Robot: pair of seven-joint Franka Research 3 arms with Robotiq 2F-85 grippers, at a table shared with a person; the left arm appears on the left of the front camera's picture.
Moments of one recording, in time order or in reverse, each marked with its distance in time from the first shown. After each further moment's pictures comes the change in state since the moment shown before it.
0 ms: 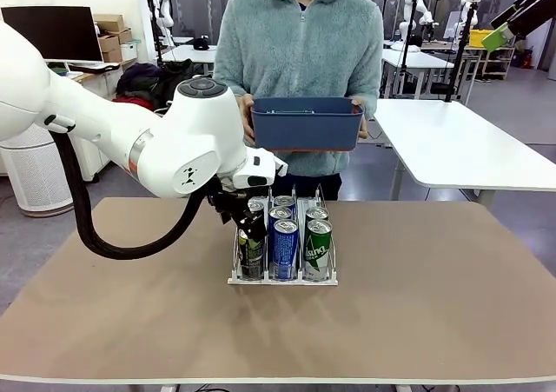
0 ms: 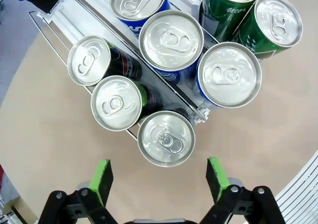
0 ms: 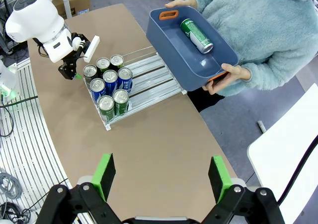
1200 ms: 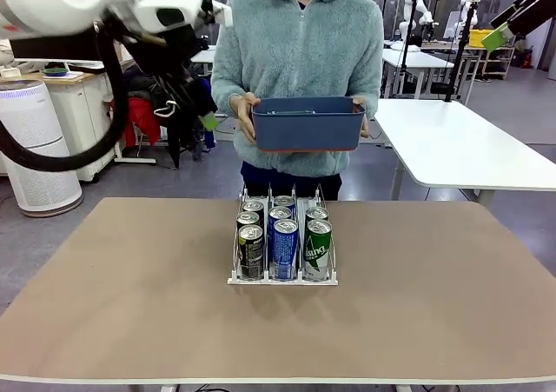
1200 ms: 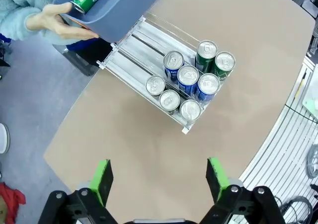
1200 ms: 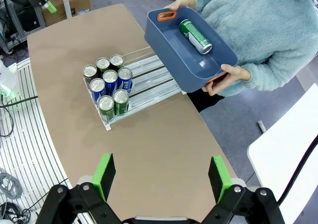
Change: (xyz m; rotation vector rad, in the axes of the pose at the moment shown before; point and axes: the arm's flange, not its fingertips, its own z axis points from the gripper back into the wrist) left arm -0.020 0.094 0.254 -0.052 -0.220 -0.096; right arm 0.000 0.000 0.000 0.000 0.000 0.000
